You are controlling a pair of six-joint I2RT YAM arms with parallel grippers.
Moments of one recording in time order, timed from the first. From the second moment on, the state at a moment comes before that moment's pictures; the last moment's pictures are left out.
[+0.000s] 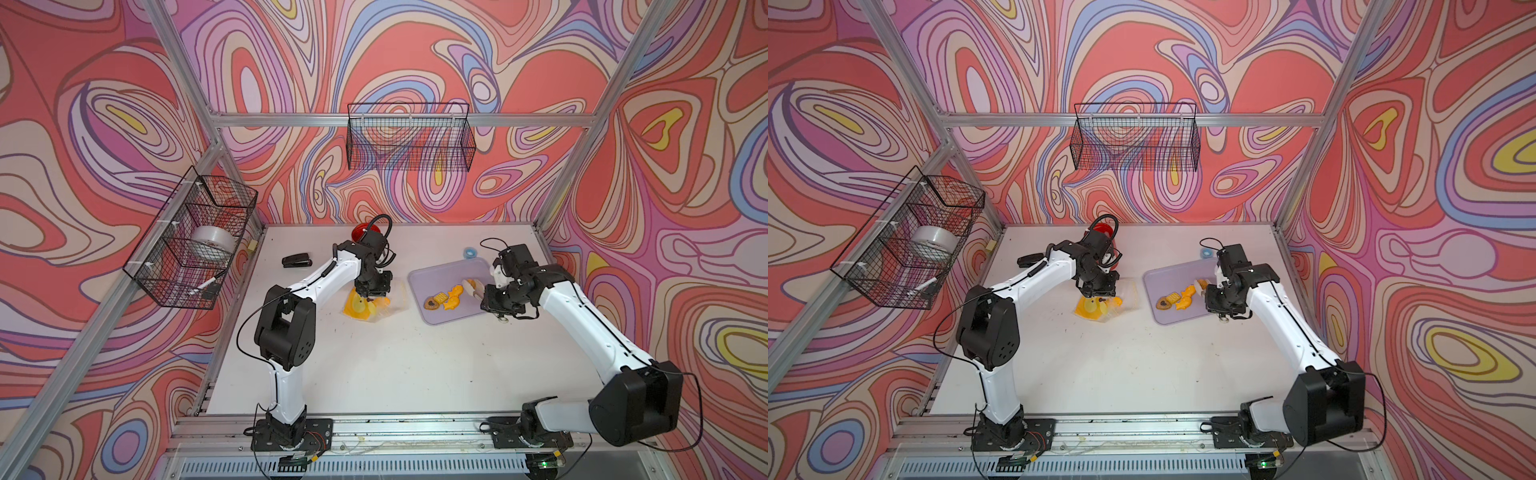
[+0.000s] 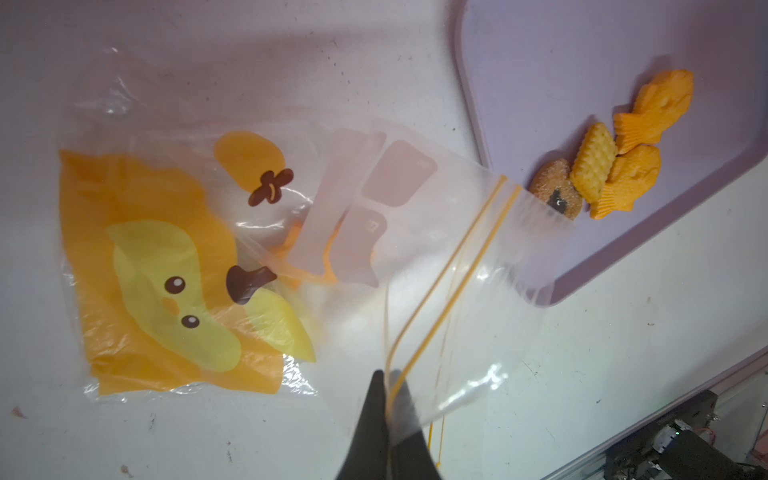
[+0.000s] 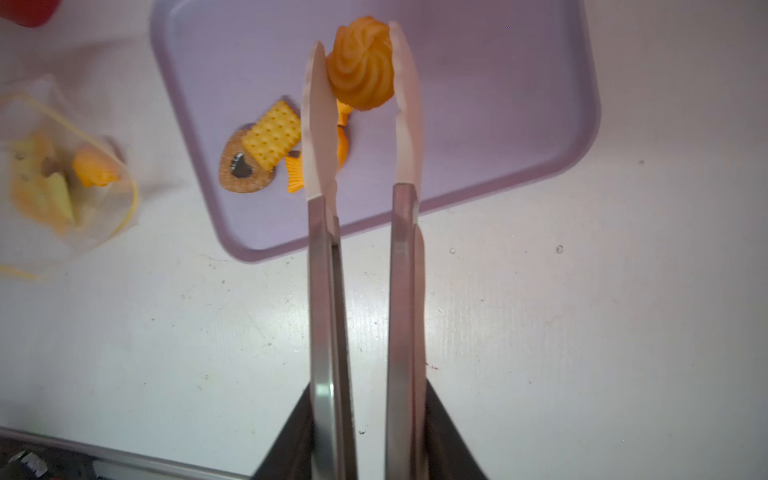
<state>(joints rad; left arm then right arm) -0.48 1.93 1.60 -0.95 0.25 -0.38 0.19 1.35 1.21 -1.07 -0.14 0.25</state>
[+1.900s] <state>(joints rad) -0.48 1.93 1.63 -0.97 0.25 -0.39 0.20 1.36 1.28 -1.04 -0.35 0.16</state>
